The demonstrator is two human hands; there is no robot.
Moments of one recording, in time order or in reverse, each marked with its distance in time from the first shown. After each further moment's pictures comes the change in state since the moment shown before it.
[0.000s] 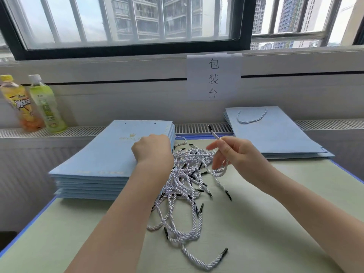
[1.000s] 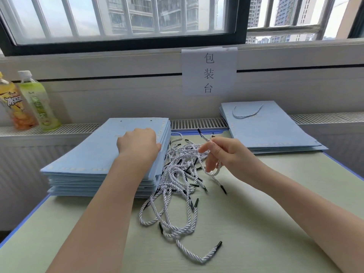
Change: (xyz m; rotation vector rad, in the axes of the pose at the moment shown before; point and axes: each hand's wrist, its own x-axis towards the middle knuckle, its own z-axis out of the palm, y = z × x) left_hand 0.018 -0.021 0.008 -0.045 0.034 0.045; right_hand -0.002 0.005 0.006 -0.056 -0.070 0.020
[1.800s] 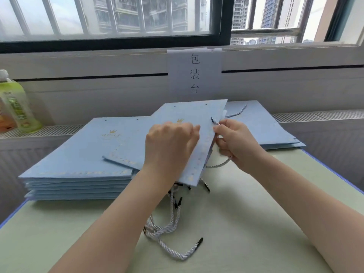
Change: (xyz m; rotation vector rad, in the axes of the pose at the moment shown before) left_hand -0.034 0.068 0.002 -0.300 0.719 0.384; right_hand 0.008 -0.010 -0.033 0.400 0.329 0.298
